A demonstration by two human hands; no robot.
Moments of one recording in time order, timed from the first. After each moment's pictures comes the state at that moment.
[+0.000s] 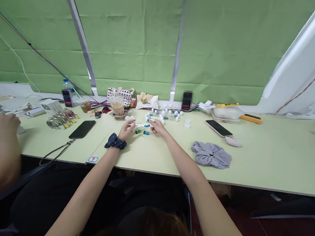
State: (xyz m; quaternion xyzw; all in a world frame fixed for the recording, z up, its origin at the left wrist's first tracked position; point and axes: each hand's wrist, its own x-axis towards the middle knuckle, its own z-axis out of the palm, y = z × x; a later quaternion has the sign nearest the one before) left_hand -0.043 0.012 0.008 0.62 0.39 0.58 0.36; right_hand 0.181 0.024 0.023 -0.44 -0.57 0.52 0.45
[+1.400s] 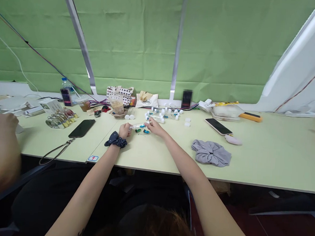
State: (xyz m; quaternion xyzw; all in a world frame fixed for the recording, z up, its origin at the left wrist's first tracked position) left_hand -0.045 0.025 -0.006 0.50 0.48 0.56 0.46; right_hand 0.170 0.012 0.021 -0.36 -0.71 0.43 0.42
